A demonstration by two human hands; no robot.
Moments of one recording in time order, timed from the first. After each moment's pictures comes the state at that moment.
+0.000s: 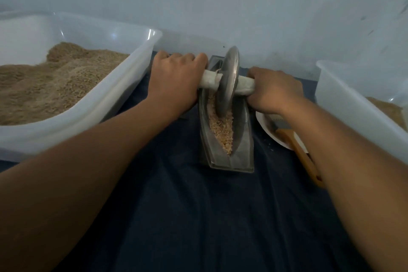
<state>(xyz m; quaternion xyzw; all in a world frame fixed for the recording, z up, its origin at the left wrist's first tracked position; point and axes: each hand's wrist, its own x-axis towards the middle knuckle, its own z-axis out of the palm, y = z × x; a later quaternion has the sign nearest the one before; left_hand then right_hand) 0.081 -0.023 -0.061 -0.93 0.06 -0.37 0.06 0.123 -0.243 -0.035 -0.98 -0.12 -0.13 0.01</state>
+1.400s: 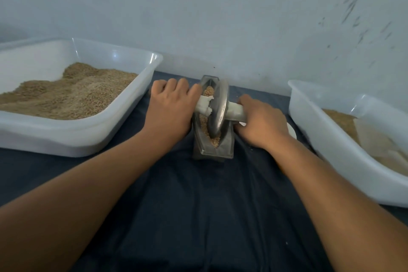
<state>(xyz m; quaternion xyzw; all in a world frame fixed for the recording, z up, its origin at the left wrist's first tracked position) 0.010 -0.031 -0.068 -0.90 0.07 -0.43 0.08 0.038 -0.257 -0.048 -0.96 -0.17 -0.21 0.04</state>
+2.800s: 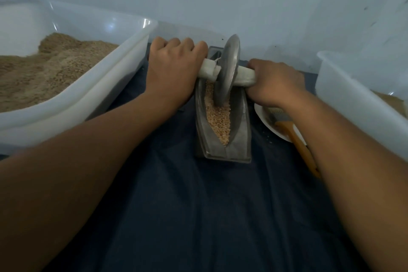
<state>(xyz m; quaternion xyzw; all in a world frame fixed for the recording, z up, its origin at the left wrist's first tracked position) 0.083 -0.028 -0.066 -0.90 0.06 -0.43 0.07 0.119 -0.249 -0.037 -0.98 -0.14 -0.14 0.03</state>
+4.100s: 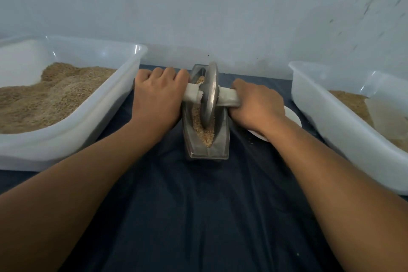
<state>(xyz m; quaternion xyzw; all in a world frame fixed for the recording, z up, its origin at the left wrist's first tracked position) 0.043 -0.030 -0.066 -0.91 0.06 -0.41 0.08 0.072 -0.252 -0.052 -0.97 -0.14 -0.22 0.02</state>
